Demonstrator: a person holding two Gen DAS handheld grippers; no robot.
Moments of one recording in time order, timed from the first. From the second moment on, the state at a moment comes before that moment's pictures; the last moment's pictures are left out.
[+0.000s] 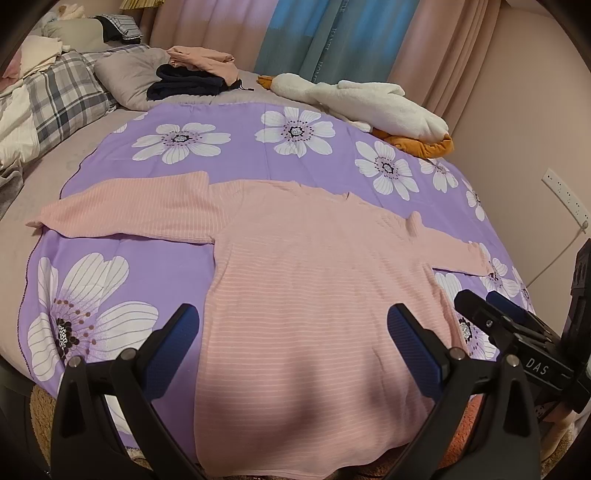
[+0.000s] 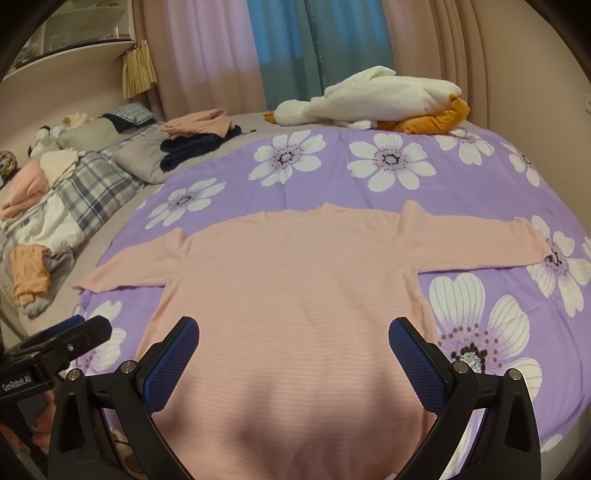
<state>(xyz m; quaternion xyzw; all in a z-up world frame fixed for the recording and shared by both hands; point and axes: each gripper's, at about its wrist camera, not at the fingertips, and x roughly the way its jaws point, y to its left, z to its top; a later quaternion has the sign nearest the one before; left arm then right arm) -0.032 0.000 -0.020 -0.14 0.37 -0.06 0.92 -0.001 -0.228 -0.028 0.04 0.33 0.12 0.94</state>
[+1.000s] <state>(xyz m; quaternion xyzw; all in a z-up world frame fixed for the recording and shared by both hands) -0.027 0.000 -0.022 -0.12 0.38 -0.06 0.92 -0.002 -0.232 -0.027 0.04 0.34 0.10 0.94</state>
